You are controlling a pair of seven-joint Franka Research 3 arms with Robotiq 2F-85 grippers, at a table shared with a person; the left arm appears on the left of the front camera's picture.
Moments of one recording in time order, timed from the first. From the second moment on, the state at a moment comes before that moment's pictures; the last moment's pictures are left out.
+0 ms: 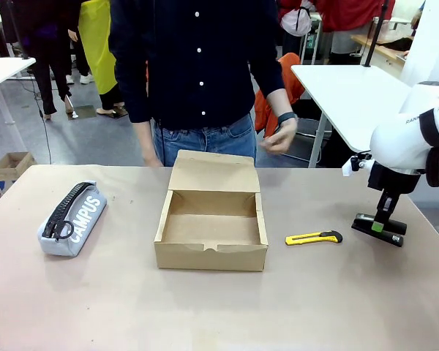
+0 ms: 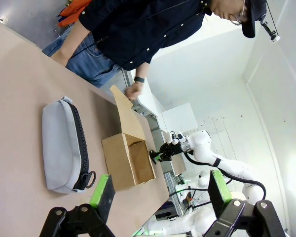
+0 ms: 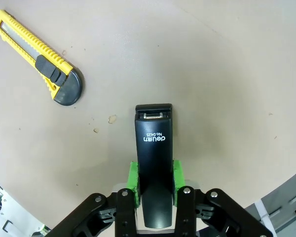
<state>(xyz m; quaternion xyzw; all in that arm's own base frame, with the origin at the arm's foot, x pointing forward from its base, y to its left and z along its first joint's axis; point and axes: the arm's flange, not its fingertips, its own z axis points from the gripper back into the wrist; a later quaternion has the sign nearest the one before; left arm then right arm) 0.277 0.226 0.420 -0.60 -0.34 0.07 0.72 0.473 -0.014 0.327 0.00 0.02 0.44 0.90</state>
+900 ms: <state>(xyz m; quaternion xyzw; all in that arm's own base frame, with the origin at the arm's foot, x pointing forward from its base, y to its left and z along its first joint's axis) 0.277 0.226 0.420 -0.60 -0.34 0.07 0.72 0.396 0.041 0.488 0.00 -0.01 0.49 0.87</state>
